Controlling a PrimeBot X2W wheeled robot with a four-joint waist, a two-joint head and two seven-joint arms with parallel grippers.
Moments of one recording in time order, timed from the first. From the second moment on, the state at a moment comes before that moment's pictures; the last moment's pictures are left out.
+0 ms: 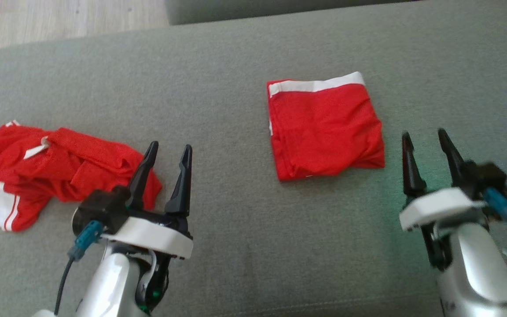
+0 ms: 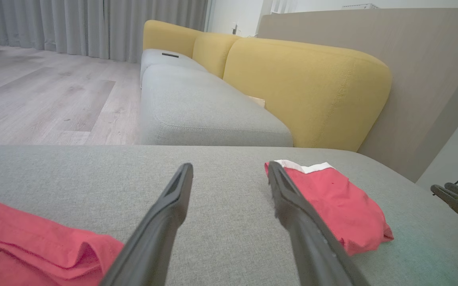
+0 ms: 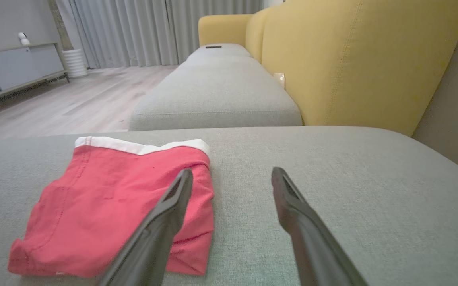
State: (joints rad) left arm -0.15 0.04 -0.25 0.17 -0.26 -0.08 -0.26; right arm -0.27 -0.05 -0.03 0.44 0.02 0.13 -0.21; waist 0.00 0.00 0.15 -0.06
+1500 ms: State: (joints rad) left arm -0.26 0.04 -0.35 0.15 -0.23 -0.10 -0.26; right arm -0.73 -0.48 0.35 0.95 0.01 0.13 -0.11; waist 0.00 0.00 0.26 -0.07
